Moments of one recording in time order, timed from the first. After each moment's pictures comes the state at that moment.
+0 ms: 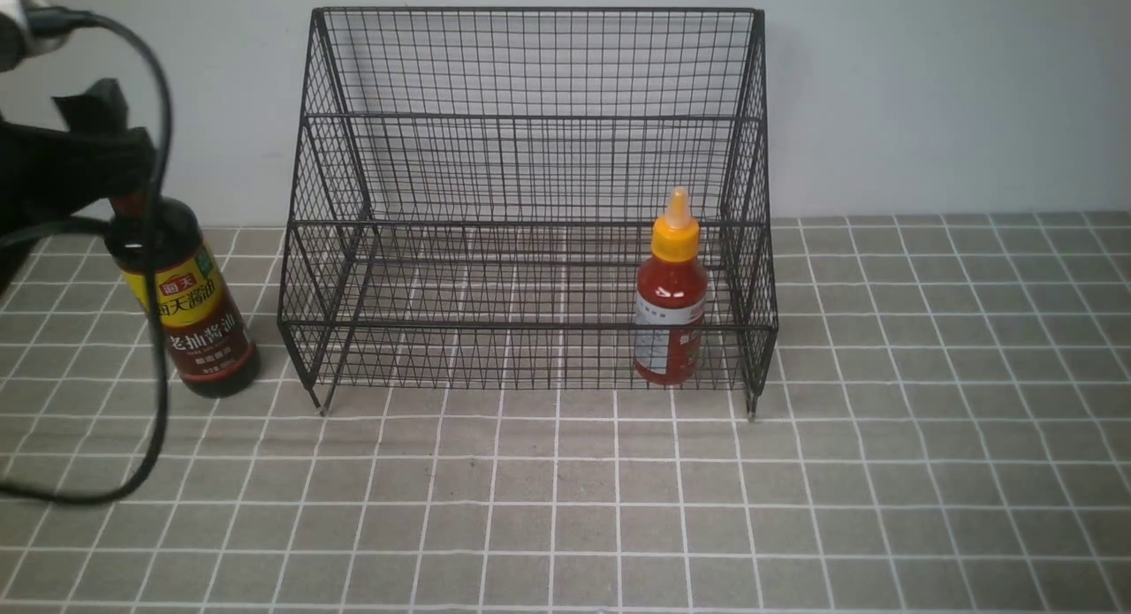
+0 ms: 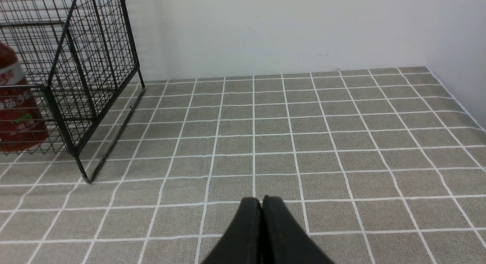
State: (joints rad) right arm 0.00 -0.01 0.02 -0.09 0.36 0.17; left arm -0.02 1.33 -0.74 -0.40 -0.46 0.26
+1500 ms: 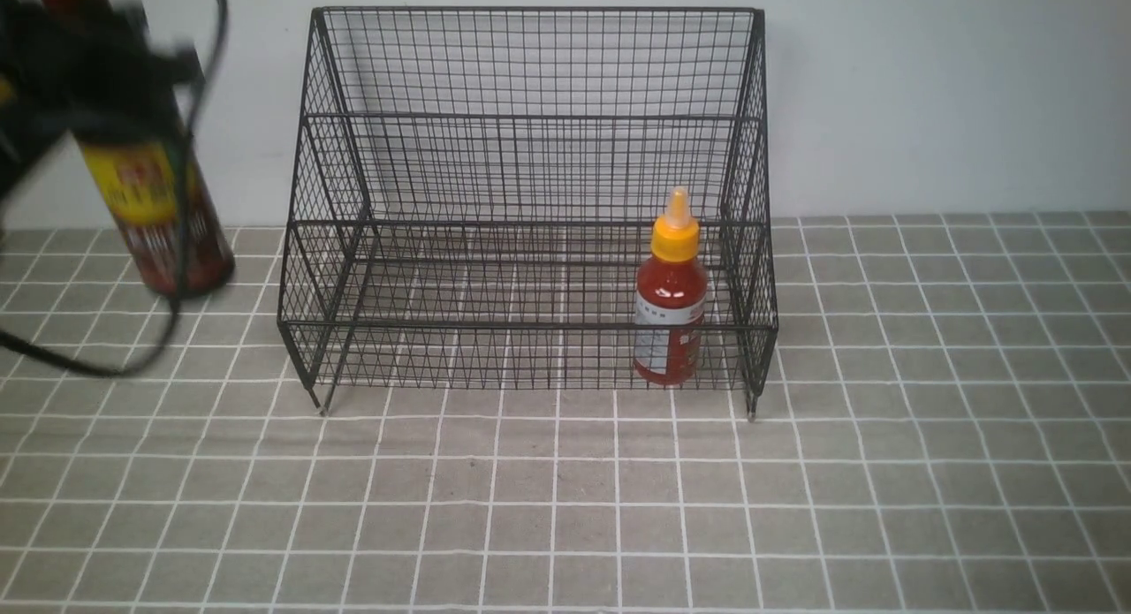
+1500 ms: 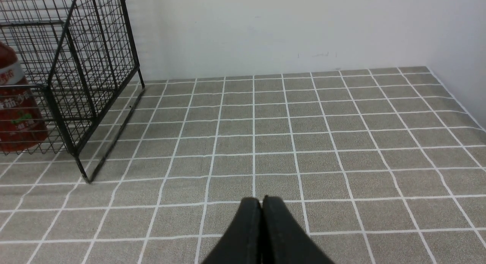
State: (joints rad) right arm 0.00 -0.01 0.02 -0.09 0.36 0.17; left arm -0.02 1.37 -1.05 -0.23 -0.29 0.25
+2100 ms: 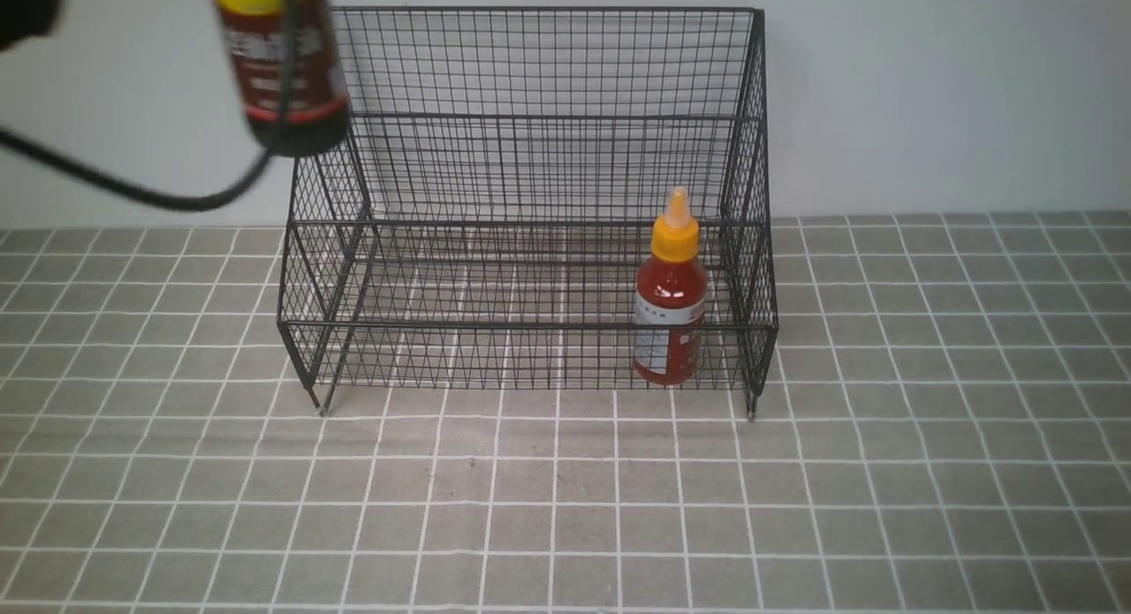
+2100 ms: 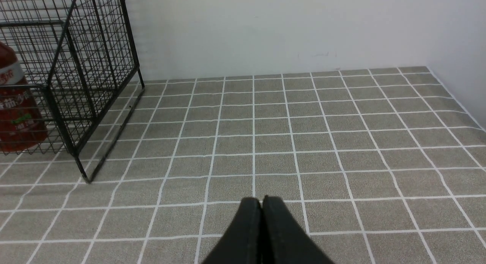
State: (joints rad) right arm 0.00 -0.01 0.02 -0.09 0.36 0.17; left arm -0.27 1.50 -1.39 -0.21 -0.19 0.24
